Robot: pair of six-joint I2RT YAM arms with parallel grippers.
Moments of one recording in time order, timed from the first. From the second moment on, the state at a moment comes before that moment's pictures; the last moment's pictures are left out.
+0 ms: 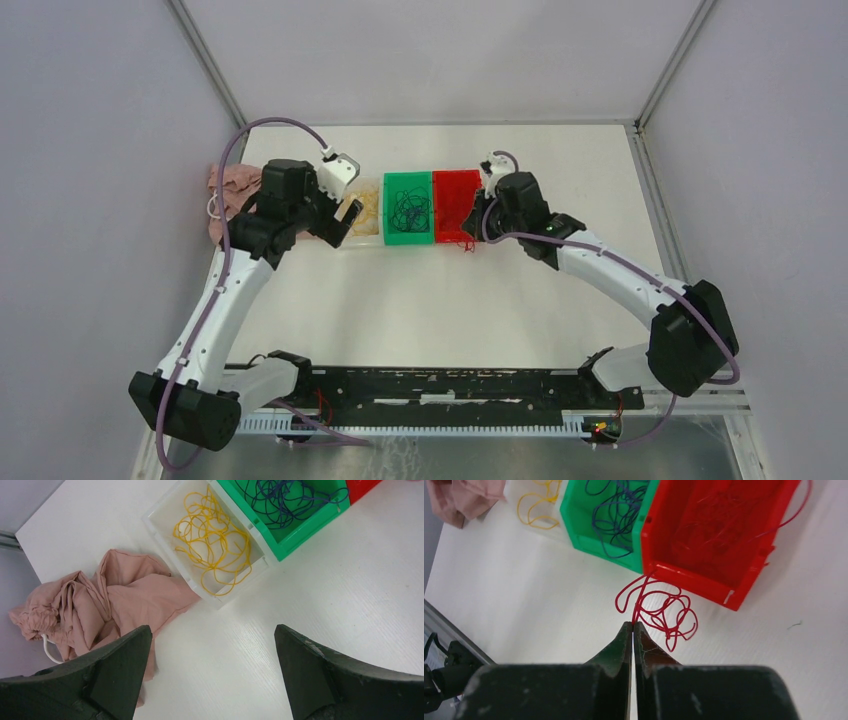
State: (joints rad) left arm -0.27 1.10 1.17 -0.73 0.09 0.43; right arm 0.62 1.39 0.97 -0.16 -0.11 0.43
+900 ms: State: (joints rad) left arm -0.27 1.06 1.10 -0.70 0.12 0.43; right arm 0.54 1.87 1.32 -0.23 0.04 0.37
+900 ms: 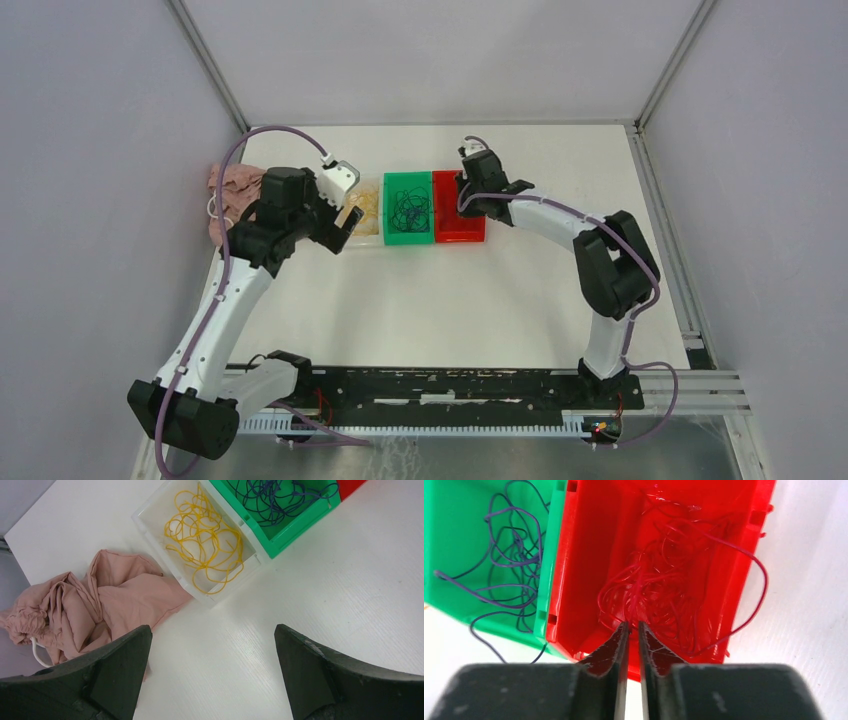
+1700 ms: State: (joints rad) left arm -0.19 1.05 1.10 -0.70 0.18 0.43; right arm 0.58 1.90 1.35 -0.30 0.43 0.37
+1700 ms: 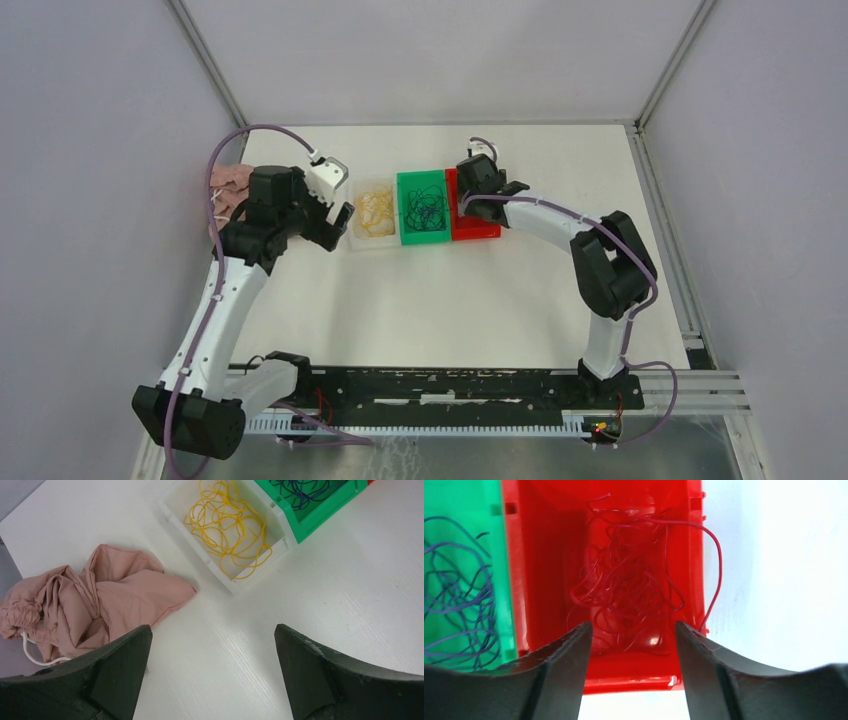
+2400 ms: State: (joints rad) left arm -0.10 1.13 0.93 -0.48 0.28 0.23; right arm 0.54 1.26 1.07 -0.31 0.44 0.43
